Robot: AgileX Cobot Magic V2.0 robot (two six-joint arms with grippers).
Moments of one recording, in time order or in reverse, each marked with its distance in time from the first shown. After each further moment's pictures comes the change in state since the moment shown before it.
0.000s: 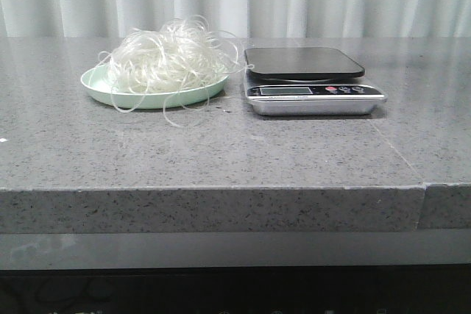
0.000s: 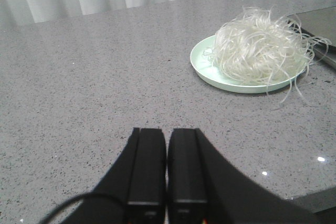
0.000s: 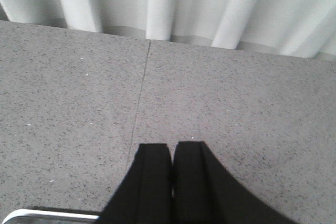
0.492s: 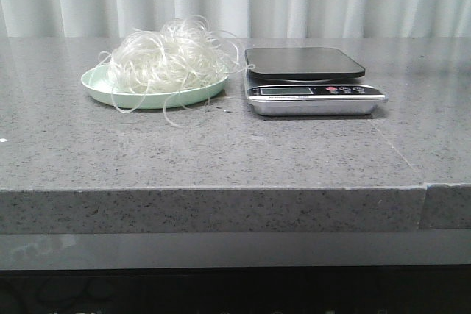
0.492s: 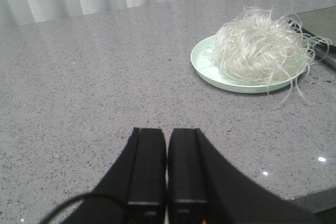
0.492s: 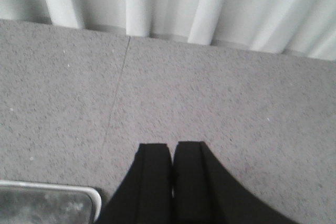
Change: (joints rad) left arm 0.000 0.000 0.000 0.000 0.000 0.000; right arm -0.069 -0.476 0.834 0.000 -0.402 0.000
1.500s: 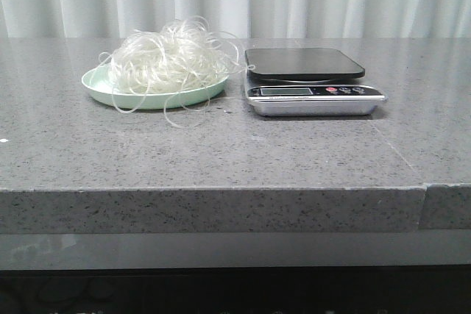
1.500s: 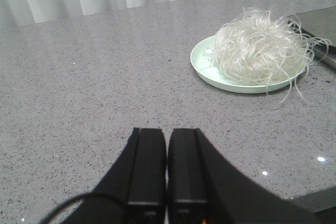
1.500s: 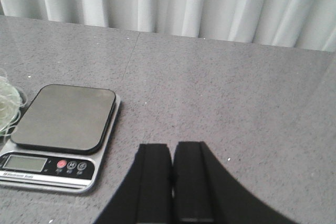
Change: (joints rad) left arm 0.000 0.000 0.000 0.000 0.000 0.000; right arm -0.012 -1.092 1.150 0.038 -0.328 0.000
